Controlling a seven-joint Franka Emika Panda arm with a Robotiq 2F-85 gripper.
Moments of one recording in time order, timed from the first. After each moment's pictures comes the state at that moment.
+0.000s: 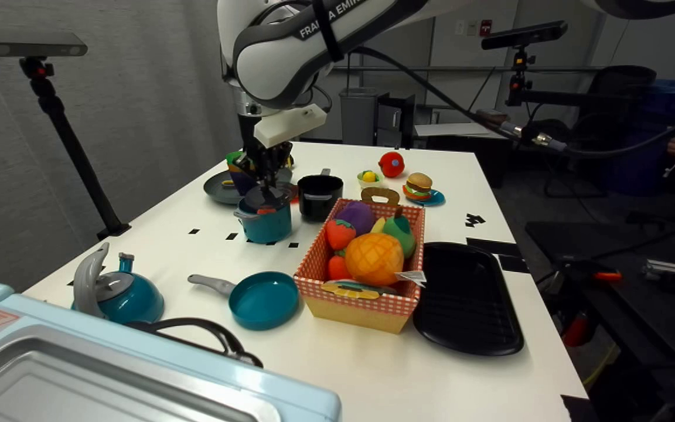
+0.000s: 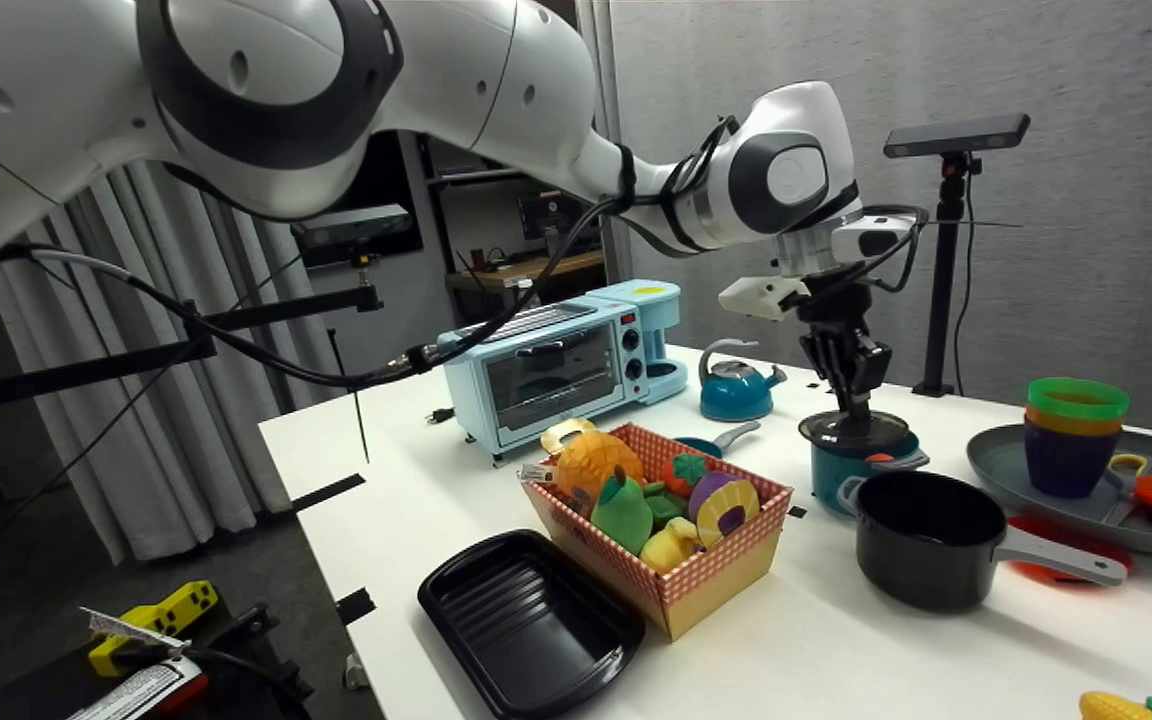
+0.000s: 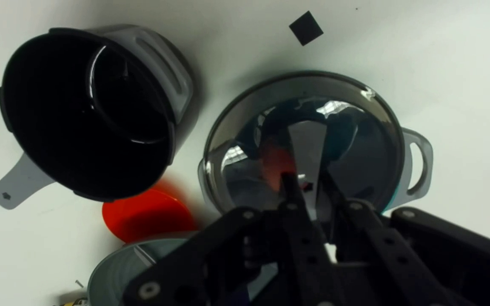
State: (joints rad) arm -0.16 1.04 -0.21 -0.99 0.02 2.15 0.38
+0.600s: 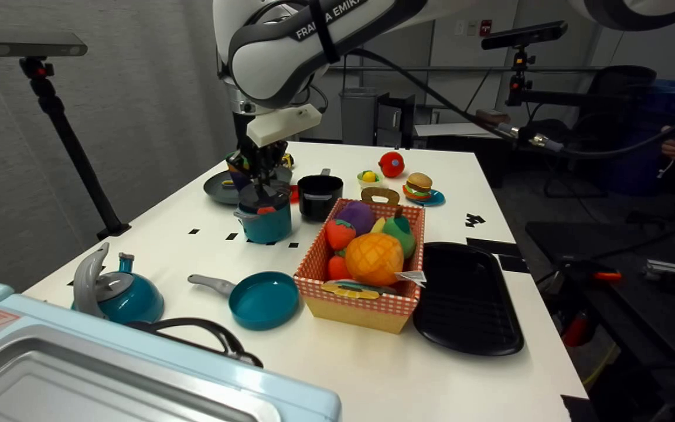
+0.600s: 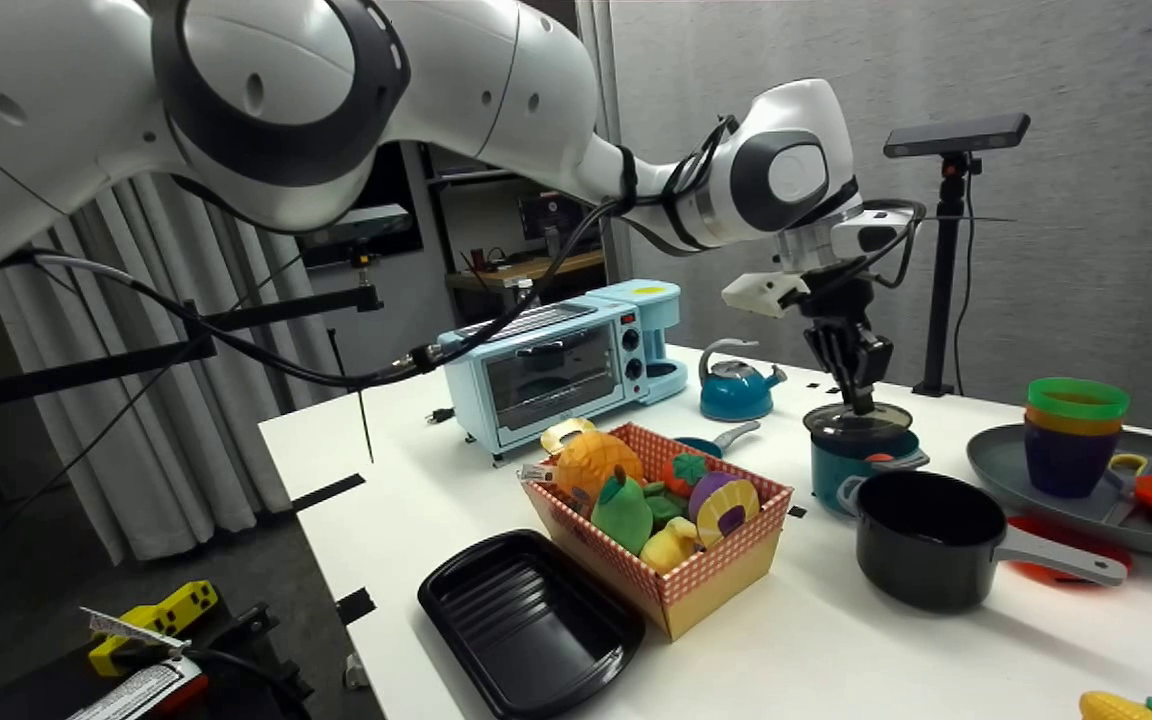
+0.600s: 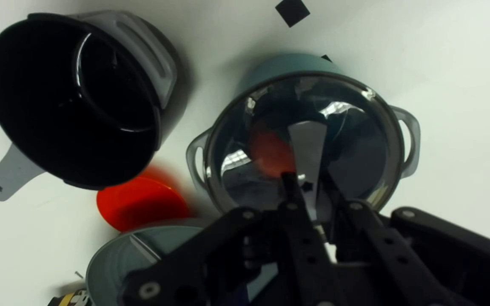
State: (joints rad) arm -0.16 1.07 -0.21 -0.93 0.02 2.15 0.42
